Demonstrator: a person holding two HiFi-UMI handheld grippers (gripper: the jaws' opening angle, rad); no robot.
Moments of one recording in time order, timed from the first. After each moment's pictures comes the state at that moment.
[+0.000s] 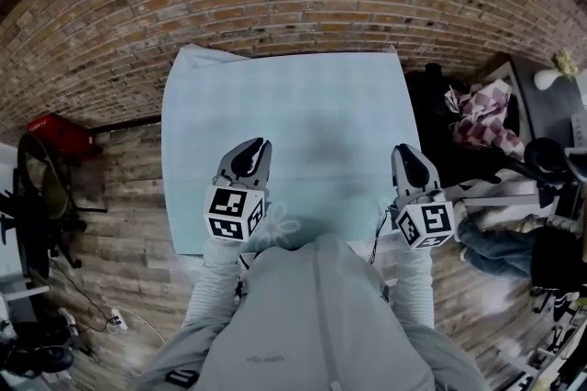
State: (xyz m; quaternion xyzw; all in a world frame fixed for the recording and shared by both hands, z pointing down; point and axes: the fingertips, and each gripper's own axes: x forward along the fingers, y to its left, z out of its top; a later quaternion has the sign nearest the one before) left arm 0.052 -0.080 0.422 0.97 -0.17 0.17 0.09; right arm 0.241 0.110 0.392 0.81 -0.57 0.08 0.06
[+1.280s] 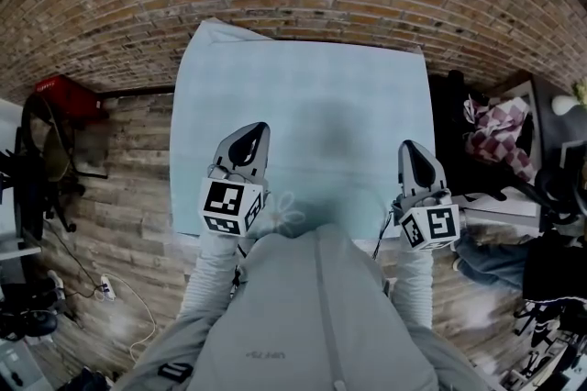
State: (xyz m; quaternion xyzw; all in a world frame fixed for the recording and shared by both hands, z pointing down) left arm 0.025 -0.105 0.402 0.96 -0.22 0.13 0.07; right arm 0.221 0.070 0.381 0.77 -0.63 0.06 0.05
